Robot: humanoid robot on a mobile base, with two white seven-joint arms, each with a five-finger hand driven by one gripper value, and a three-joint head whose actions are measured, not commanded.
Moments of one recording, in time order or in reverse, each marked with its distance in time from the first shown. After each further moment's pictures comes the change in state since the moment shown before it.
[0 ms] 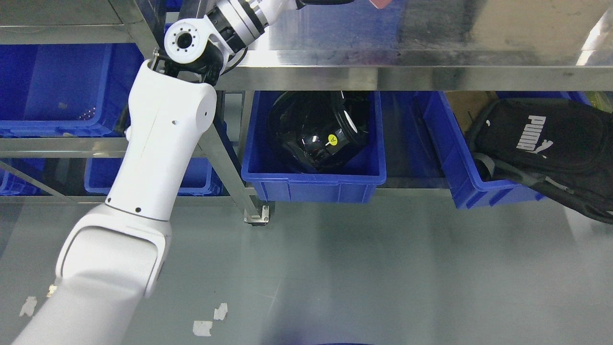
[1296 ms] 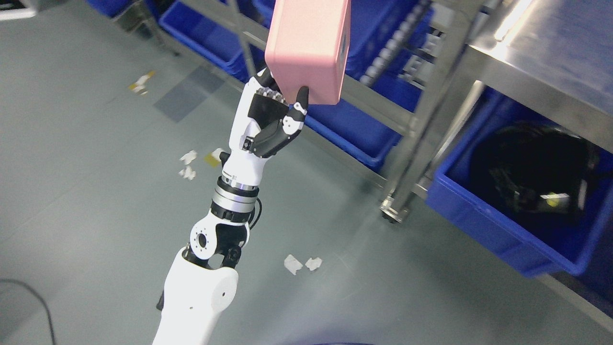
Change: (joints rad) left arm 0.770 0.000 0.004 -0.538 0.080 -0.259 0.327; right arm 0.000 0.000 0.000 0.000 0.000 -0.001 0.005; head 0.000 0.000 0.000
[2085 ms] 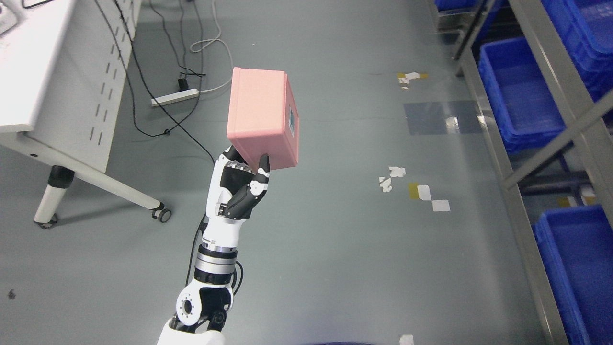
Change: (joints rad) left arm 0.275 0.000 0.124 -0.019 0.000 -0.028 -0.003; right arm 0.000 0.000 0.000 0.000 0.000 0.002 0.002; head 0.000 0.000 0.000
